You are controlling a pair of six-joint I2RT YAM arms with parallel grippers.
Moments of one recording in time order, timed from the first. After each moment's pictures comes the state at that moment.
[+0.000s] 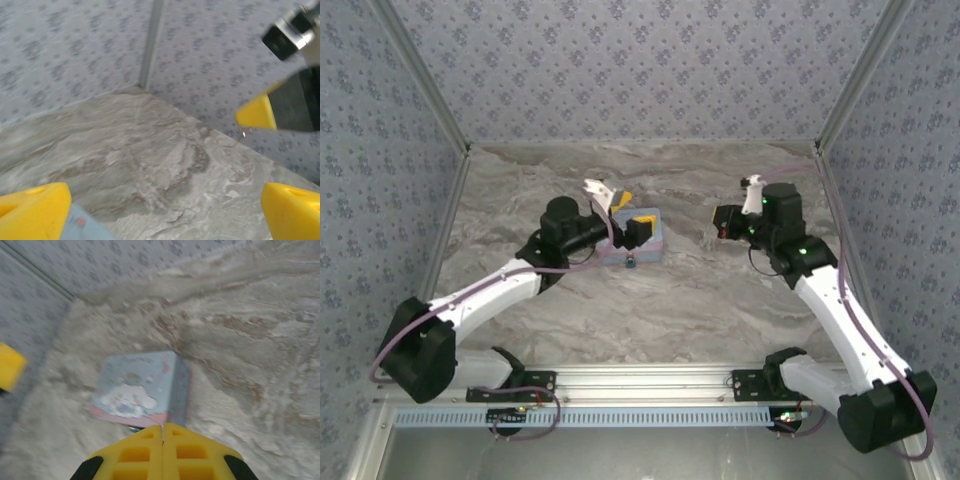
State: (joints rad) left arm -0.68 1.32 0.81 0.44 0.36 -0.20; right arm 0.28 1.01 0.96 -0.44 -0.31 0.46
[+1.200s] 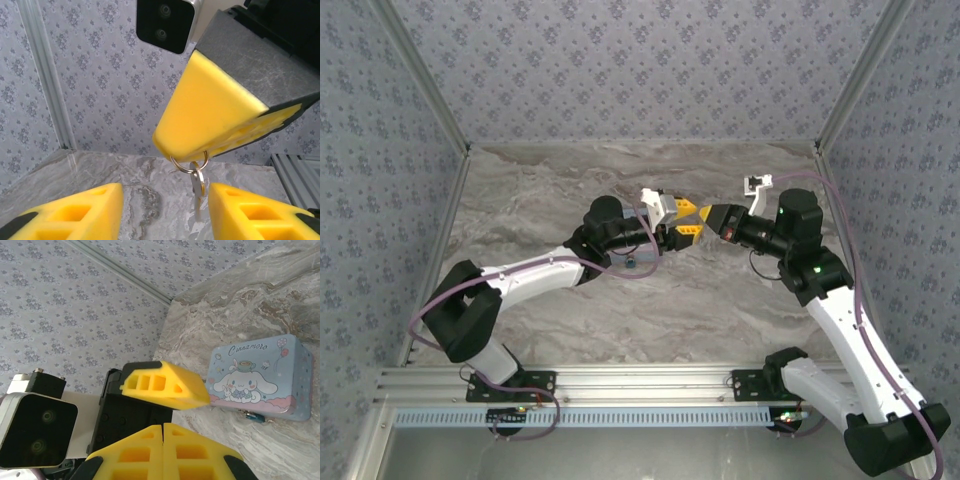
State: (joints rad) left arm -0.85 1.58 1.00 0.67 0.54 0.00; right arm 0.32 0.89 0.96 -0.34 -0.56 0.79
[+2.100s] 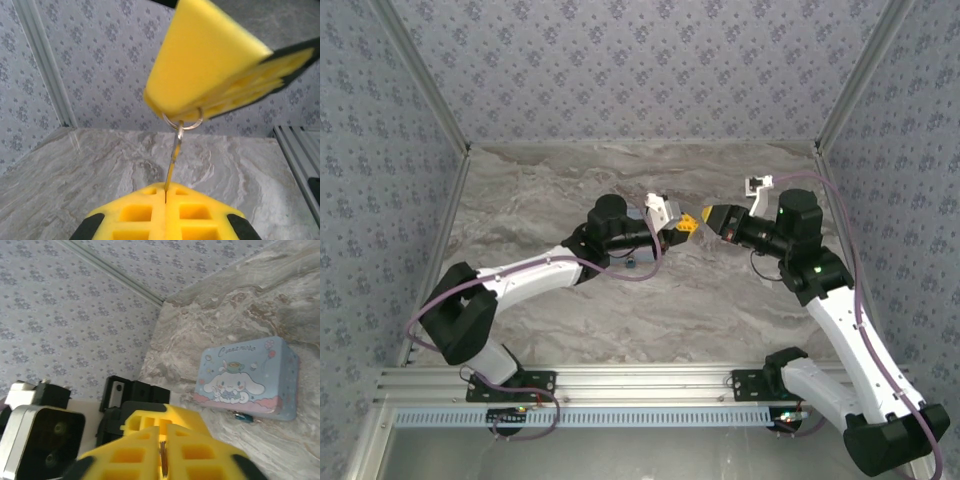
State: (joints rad) left arm -0.85 1.55 1.02 0.47 0.54 0.12; right arm 0.30 0.89 0.96 -0.38 -0.55 0.73
